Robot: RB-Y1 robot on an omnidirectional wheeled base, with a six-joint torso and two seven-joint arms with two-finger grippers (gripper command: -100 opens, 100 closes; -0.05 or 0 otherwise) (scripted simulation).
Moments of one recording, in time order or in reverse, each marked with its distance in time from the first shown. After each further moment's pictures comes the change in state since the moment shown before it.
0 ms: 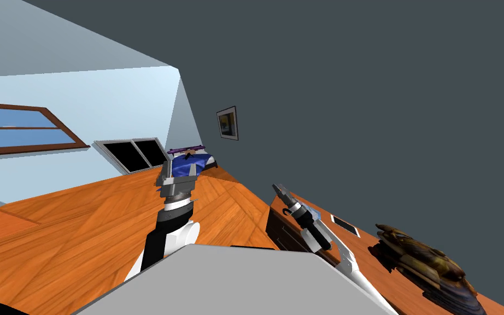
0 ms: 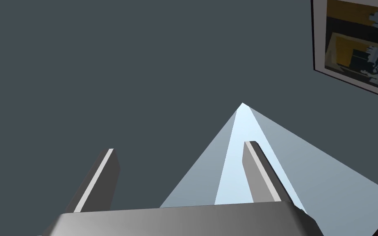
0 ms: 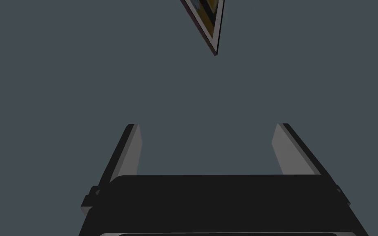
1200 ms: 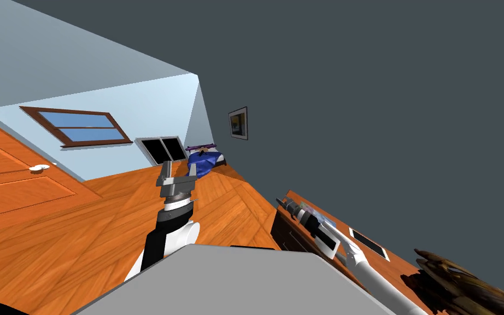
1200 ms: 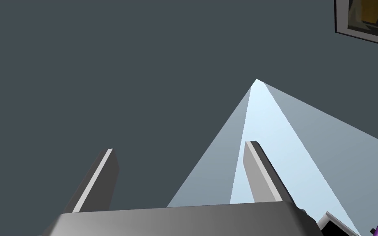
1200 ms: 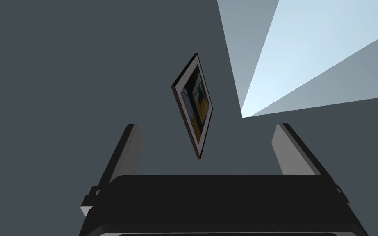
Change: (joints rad) left arm 0.000 0.000 0.000 0.000 0.000 0.000 0.000; right arm -0.111 -0.185 0.115 0.364 0.113 -0.030 0.072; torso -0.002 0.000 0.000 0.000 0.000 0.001
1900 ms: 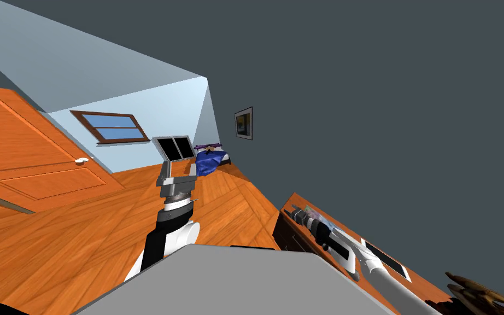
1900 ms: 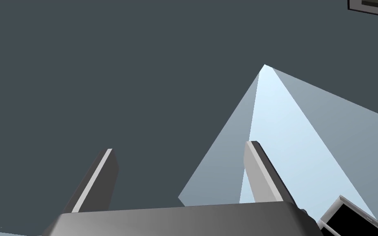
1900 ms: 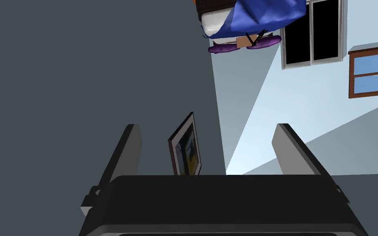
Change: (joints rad) left arm 0.000 0.000 0.000 0.000 0.000 0.000 0.000; right arm -0.015 -0.094 0.065 0.188 0.071 -0.009 0.035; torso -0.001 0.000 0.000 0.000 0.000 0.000
